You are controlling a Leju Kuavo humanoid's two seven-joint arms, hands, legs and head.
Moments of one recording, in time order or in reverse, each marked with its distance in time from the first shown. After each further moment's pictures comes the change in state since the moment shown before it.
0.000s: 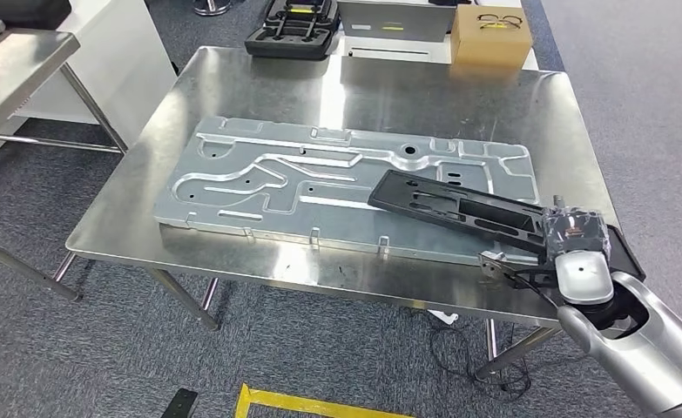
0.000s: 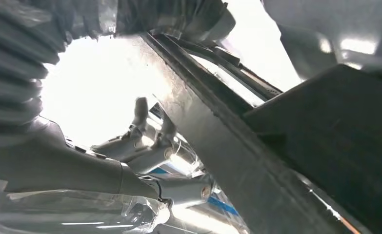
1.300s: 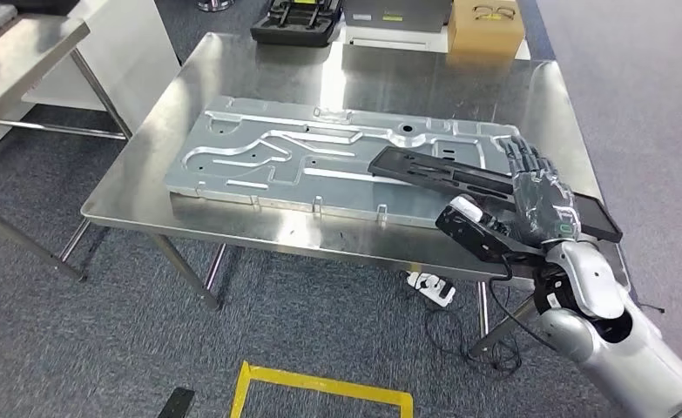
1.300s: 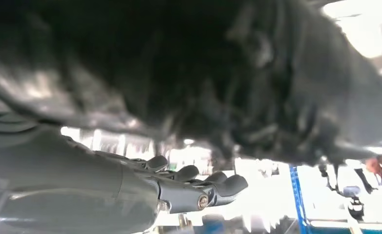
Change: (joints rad) left arm -0.012 -0.002 0.000 0.000 0.004 0.108 0.101; right arm 0.027 0.083 -0.038 -0.221 -0.465 -0.651 -0.051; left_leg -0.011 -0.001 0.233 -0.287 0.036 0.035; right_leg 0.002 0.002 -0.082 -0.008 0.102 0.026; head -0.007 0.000
